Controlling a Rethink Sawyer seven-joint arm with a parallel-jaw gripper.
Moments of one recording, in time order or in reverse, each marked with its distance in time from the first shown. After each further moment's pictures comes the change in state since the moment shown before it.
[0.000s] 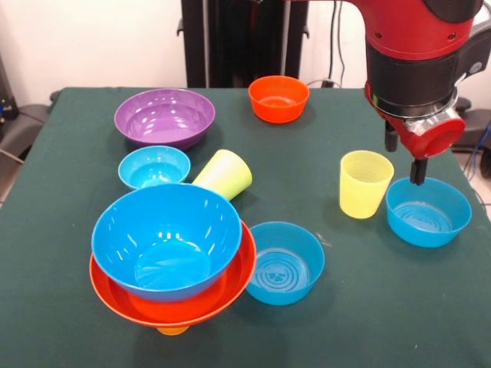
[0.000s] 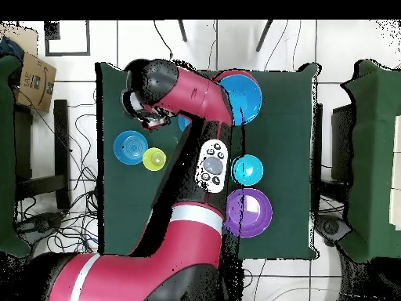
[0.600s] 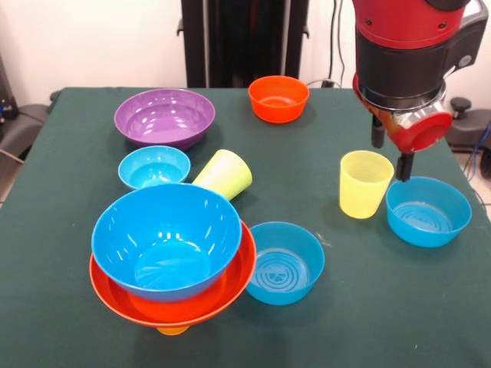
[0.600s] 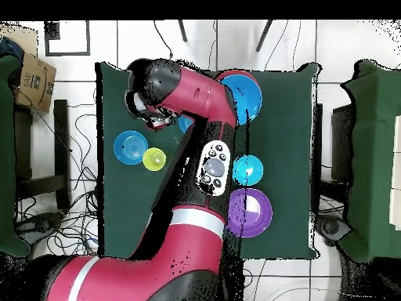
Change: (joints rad) arm 0.001 -0.009 -0.029 0.000 -0.020 -0.009 0.000
